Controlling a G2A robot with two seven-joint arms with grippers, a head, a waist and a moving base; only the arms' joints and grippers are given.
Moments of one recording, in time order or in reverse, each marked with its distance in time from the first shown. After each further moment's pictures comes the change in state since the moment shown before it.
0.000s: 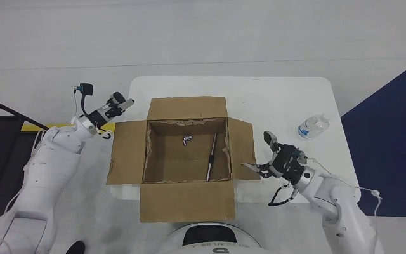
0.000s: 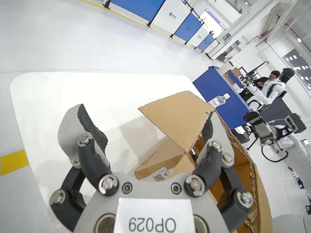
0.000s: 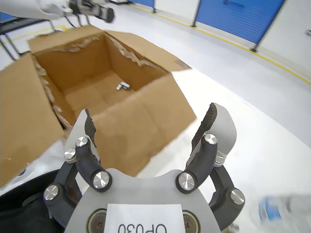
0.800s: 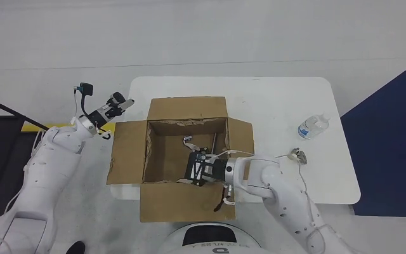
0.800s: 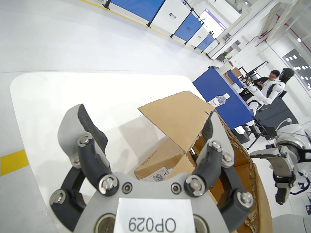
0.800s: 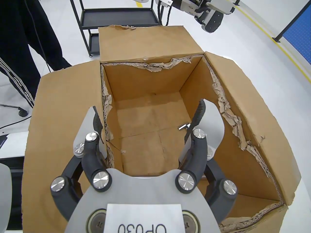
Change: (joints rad) left arm 0.000 0.000 0.000 0.000 0.000 0.000 0.000; right arm 0.408 -0.064 -0.627 0.082 -0.034 0.145 0.437
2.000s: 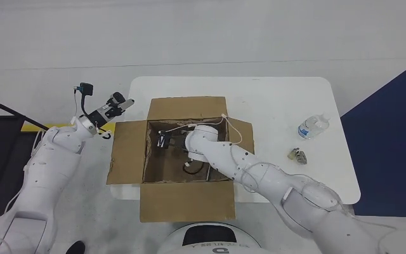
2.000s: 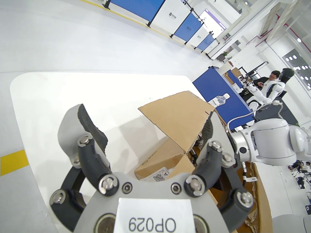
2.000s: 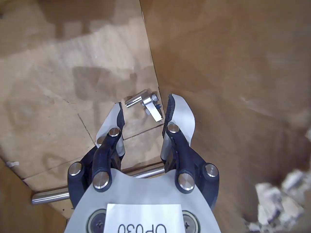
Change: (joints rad) left arm 0.000 0.000 0.000 0.000 0.000 0.000 0.000; right arm 0.681 -0.349 -0.583 0.881 -0.032 0.394 0.406
